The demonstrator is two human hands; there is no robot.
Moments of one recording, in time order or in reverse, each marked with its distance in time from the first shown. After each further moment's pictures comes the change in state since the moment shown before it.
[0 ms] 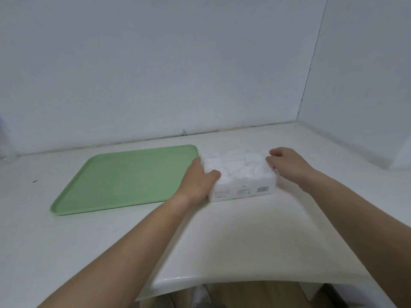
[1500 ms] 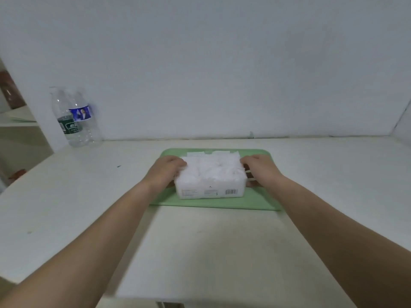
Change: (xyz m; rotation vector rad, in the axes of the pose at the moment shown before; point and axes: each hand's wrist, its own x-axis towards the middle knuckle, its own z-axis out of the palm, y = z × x) left_hand -0.001 -0.111 -0.233 -0.210 0.229 -0.184; right_hand 0.015 -0.148 0.216 0.415 -0.284 0.003
